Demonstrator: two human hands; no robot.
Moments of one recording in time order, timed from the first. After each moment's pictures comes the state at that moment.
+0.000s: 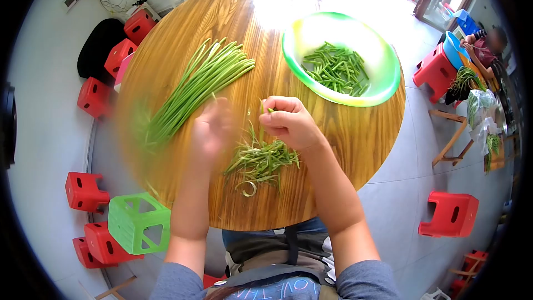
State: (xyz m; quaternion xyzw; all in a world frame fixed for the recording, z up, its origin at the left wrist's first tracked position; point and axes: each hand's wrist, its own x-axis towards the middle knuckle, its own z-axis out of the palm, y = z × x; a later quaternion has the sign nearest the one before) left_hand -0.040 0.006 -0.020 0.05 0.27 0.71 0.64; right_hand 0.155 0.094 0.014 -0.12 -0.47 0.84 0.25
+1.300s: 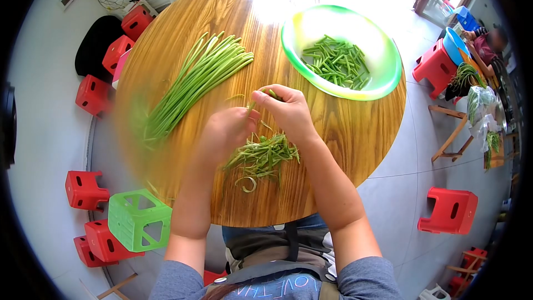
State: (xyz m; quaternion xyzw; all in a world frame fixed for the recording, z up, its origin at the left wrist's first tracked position) left_hand 0.002 -0.001 0.016 0.25 0.50 0.56 0.61; right_hand 0.138 0.087 0.017 -0.35 -0.56 0.66 0.35
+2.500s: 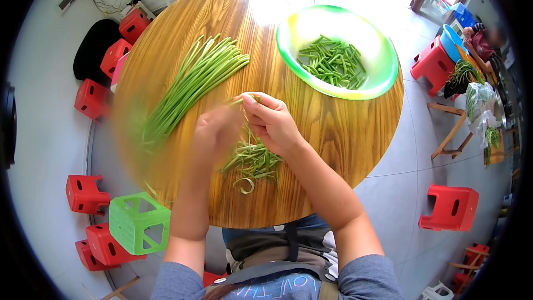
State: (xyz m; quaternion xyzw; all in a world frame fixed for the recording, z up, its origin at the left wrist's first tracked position) left_hand -0.007 -0.006 0.013 0.30 0.39 0.63 0.59; right_hand 0.128 0.078 -0.005 -0.11 -0.30 0.89 0.31
